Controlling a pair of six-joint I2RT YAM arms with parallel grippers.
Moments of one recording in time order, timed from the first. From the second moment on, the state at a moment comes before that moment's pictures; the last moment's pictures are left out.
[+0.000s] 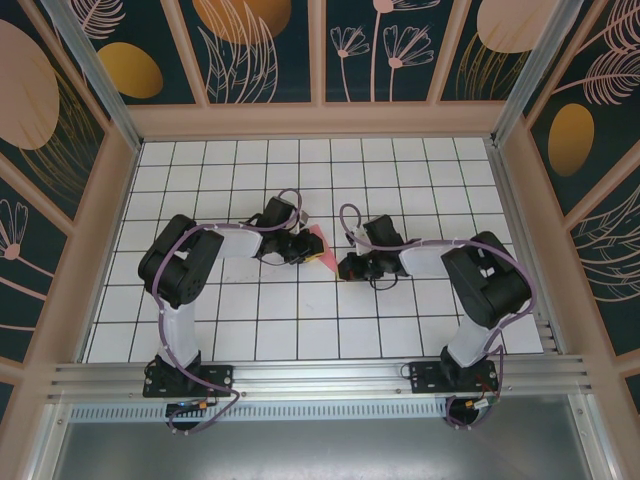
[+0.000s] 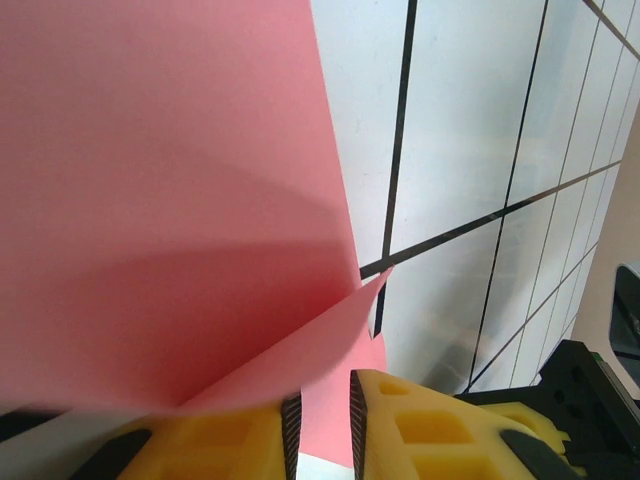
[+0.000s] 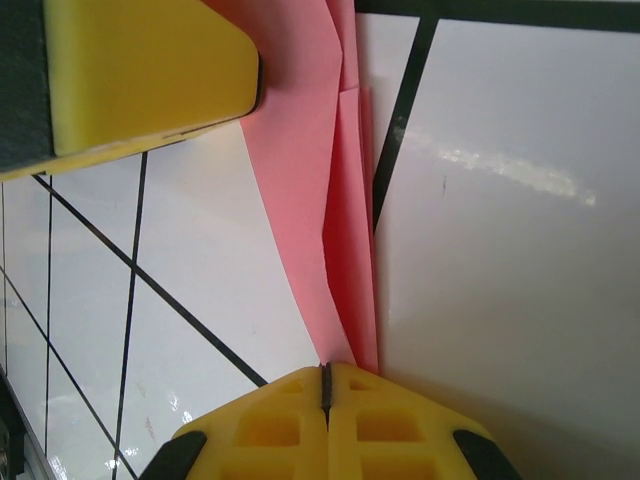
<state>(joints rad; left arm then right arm) -0.53 1.98 1.01 0.03 0.59 -0.86 0.56 1.71 0.72 -0.03 -0.56 0.44</state>
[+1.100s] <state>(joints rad) -0.53 1.98 1.04 0.04 0.61 -0.75 0.55 1.65 0.66 -0.07 -0.56 0.48</state>
